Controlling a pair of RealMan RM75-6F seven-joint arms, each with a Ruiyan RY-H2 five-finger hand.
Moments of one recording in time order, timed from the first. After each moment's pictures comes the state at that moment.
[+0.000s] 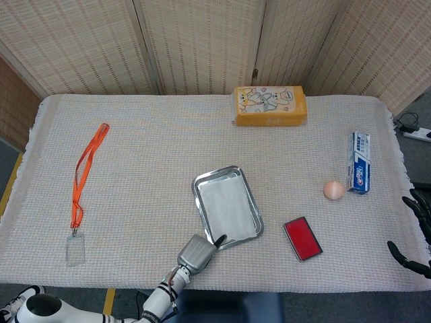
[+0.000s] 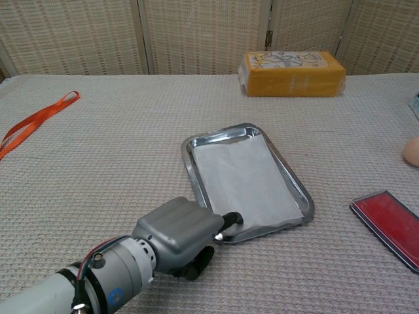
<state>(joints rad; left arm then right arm) -0.70 -1.99 -0.05 -1.54 0.96 1.05 0.99 -0.02 -0.92 0.00 -1.59 -1.71 1.72 0.53</state>
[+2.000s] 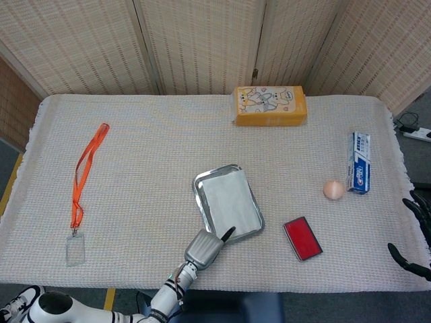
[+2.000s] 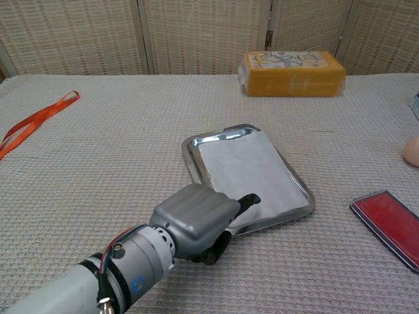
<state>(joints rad) -0.74 -2.05 -0.07 -1.47 1.04 1.11 0.90 -0.02 -0.91 -0.01 -1.58 -1.72 1.74 0.54</state>
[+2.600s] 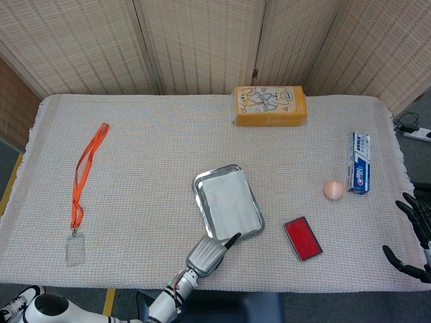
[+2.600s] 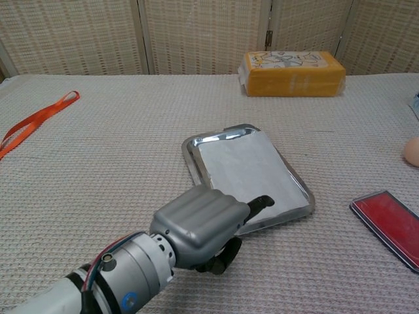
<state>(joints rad) -0.72 -2.03 -0.04 -1.54 1.11 1.12 0.88 -0.02 -0.92 -0.02 -1.59 -1.75 1.74 0.52</state>
